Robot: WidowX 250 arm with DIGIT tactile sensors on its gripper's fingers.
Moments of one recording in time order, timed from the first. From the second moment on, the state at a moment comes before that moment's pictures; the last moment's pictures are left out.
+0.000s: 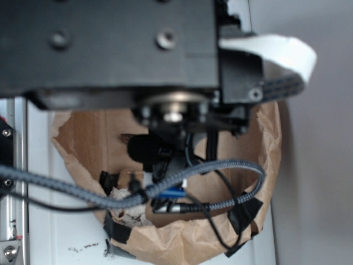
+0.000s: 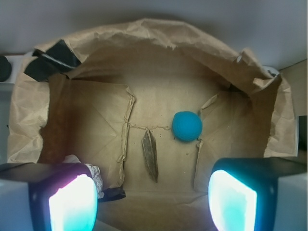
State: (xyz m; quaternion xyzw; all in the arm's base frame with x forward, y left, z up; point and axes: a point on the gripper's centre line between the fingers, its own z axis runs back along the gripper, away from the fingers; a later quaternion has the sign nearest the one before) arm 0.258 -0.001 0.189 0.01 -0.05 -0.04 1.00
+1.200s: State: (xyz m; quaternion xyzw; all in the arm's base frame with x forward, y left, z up) arm 0.263 0.021 0.027 0.04 -0.01 -0.07 1.00
